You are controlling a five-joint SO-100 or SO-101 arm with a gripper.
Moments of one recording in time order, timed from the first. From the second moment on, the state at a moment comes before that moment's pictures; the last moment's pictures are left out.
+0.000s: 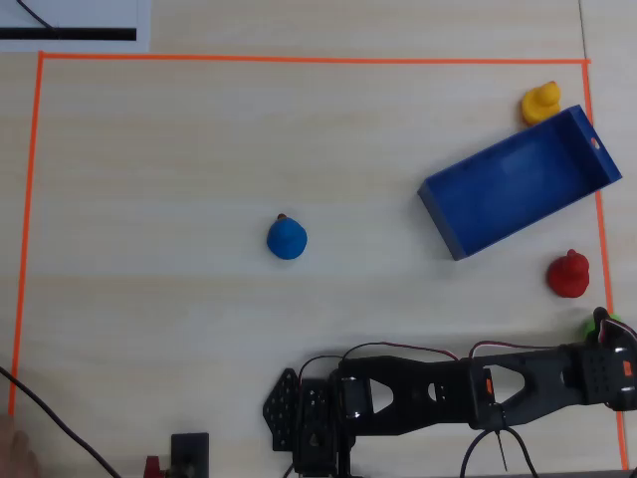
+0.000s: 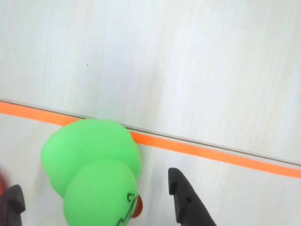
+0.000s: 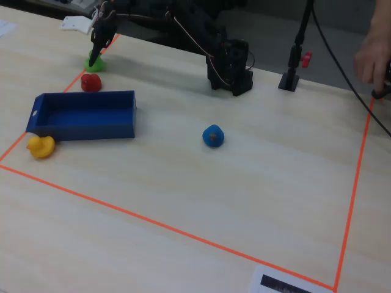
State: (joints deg) arm 88.8 46.7 46.5 54.3 -97.5
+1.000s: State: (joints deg) arm 86.5 34.7 33.8 54.3 -98.1
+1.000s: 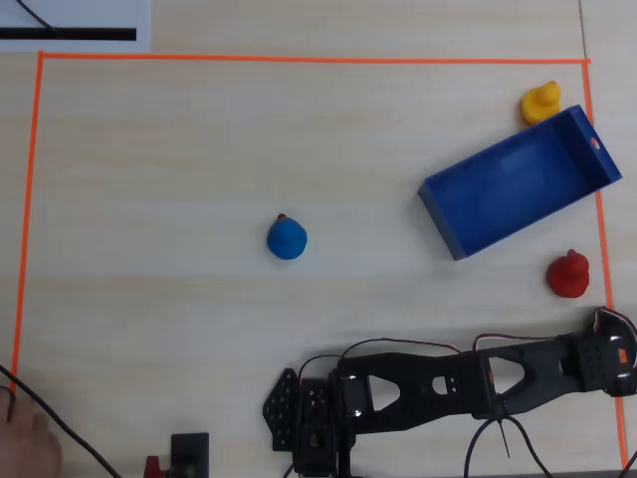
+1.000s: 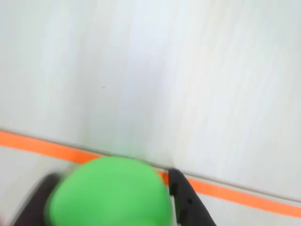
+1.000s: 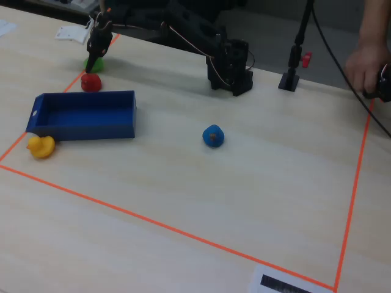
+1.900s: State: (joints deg) arm 56.5 72.5 41.5 76.7 -73.3
